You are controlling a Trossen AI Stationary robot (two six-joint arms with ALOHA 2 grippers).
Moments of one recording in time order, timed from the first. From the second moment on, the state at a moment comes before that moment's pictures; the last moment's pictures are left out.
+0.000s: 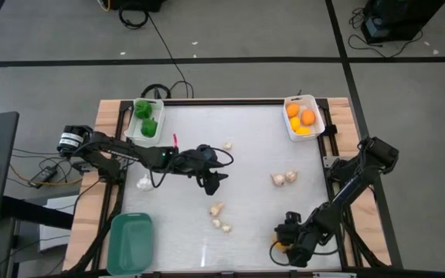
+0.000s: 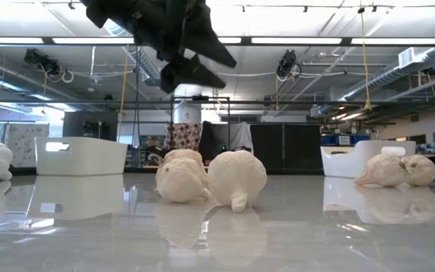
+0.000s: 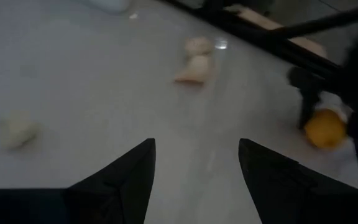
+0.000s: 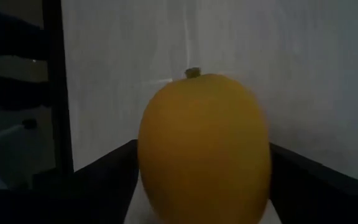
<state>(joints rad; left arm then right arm) -0.10 1.52 0.95 0.05 -0.16 -0.48 0.87 1.68 0.89 -0.37 0.12 1.02</state>
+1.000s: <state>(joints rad) -0.03 1.52 0.95 -0.04 -0.11 -0.48 -0.06 1.32 0.89 -0.92 0.49 1.02</state>
